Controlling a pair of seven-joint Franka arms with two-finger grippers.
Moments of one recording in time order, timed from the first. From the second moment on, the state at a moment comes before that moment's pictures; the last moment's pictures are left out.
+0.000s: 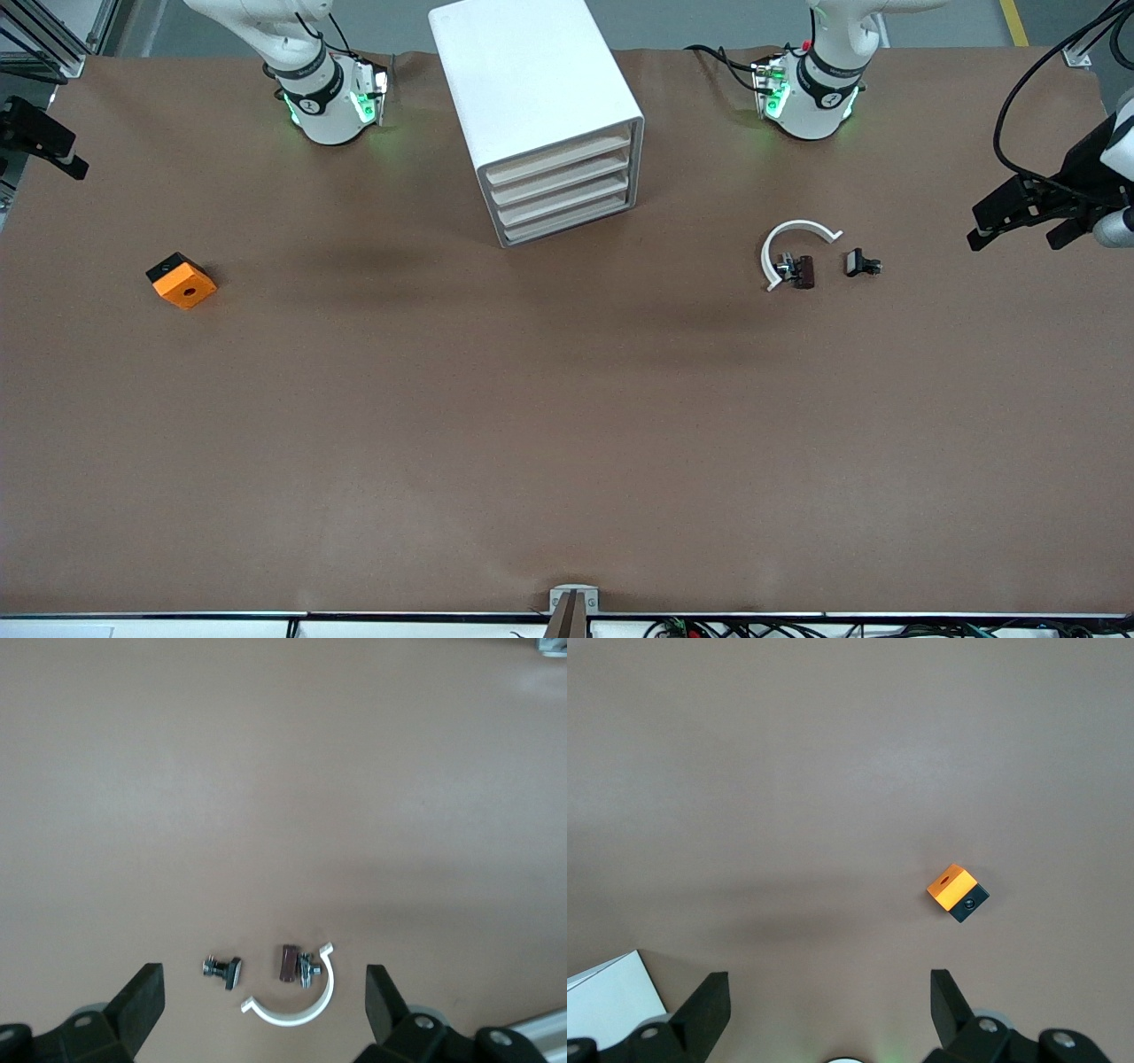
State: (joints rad) left arm -0.01 -0.05 -0.03 -1.62 -0.05 1.64 -0.06; right arm -0.10 -0.18 -0.01 -1.63 0.01 1.47 -0.04
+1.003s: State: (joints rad) left arm -0.01 -0.05 -0.03 -1.59 -0.03 1.53 -0.06; right arm -0.10 -0.18 -0.01 -1.64 0.01 1.48 -0.04
